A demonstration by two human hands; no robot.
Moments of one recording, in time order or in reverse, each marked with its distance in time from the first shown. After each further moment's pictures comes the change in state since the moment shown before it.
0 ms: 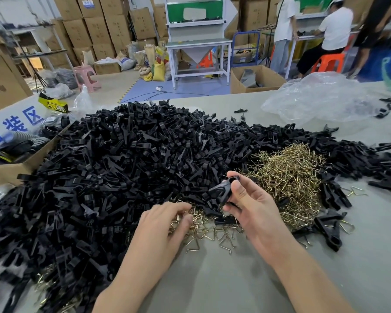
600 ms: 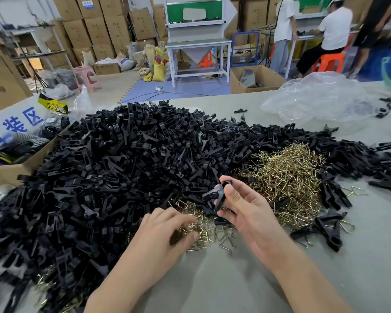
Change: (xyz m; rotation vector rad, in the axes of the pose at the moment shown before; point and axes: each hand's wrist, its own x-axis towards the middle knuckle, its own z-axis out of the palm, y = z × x) left_hand 0.001 -0.010 -0.005 0.131 -0.259 0.026; right_hand -0.003 0.003 0.004 -0.021 -0.060 0.043
